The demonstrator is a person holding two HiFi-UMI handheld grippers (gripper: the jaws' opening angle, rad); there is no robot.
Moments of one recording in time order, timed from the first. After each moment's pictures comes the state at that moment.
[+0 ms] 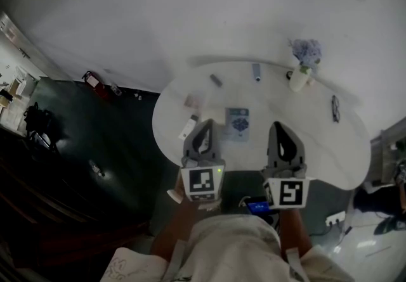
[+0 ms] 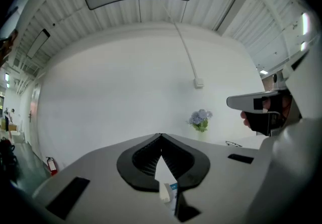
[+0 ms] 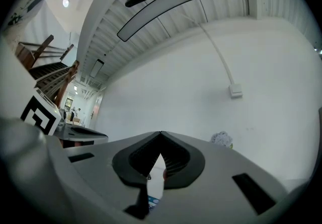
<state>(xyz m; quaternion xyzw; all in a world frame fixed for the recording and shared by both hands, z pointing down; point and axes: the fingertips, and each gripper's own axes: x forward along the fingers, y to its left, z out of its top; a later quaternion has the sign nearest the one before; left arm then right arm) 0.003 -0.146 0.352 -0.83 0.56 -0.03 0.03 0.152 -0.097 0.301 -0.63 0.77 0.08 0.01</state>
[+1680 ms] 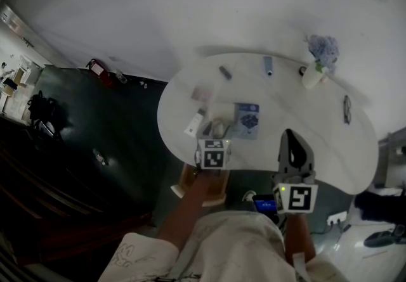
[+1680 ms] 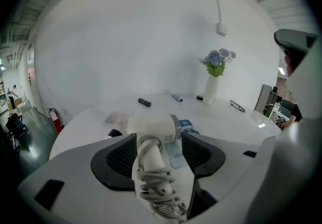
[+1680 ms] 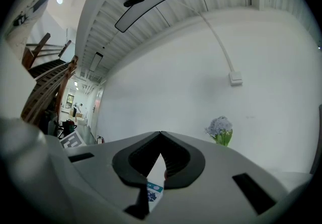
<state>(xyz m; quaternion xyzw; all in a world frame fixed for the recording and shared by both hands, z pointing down) -0.006 -0.200 0.575 -0.78 0.52 -0.25 -0.22 0.160 -0.106 0.347 -0.62 0.78 0.04 -0.03</state>
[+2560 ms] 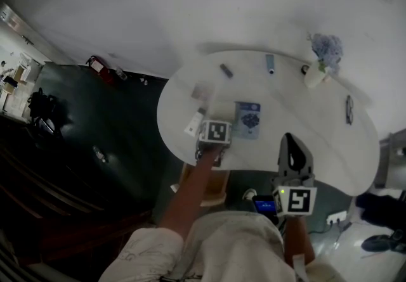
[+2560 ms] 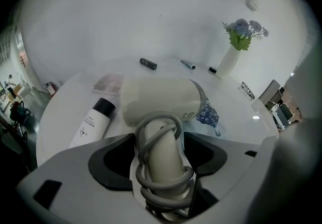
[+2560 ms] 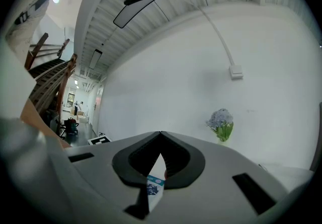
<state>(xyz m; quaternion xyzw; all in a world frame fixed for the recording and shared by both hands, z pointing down) -0.014 -0.227 0.641 -0.72 0.48 -0.39 -0.32 0.162 -0.109 0.366 -0.62 0.78 0.02 -0.05</state>
